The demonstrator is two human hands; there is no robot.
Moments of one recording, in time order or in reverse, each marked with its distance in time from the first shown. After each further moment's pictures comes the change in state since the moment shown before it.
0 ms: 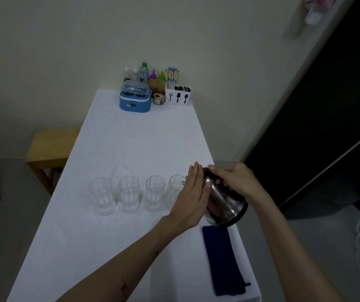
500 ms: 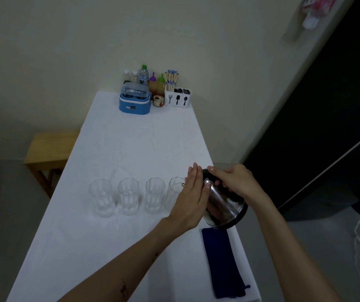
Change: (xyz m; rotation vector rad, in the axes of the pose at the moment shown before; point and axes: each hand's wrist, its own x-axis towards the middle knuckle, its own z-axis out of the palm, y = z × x) left_hand -0.003 0.004 -0.005 0.046 -0.077 -0.007; right_hand -0.005 -0.008 -0.001 -0.037 0.007 -0.014
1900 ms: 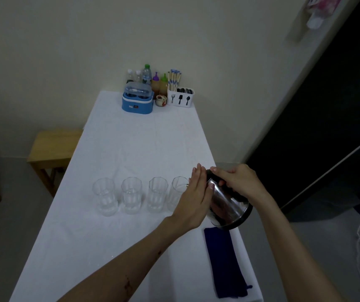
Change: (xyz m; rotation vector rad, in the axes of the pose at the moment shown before) left_hand 0.002 -0.003 0.002 -0.056 0.066 -0.016; right_hand 0.000 0.000 0.000 -0.039 0.016 -0.013
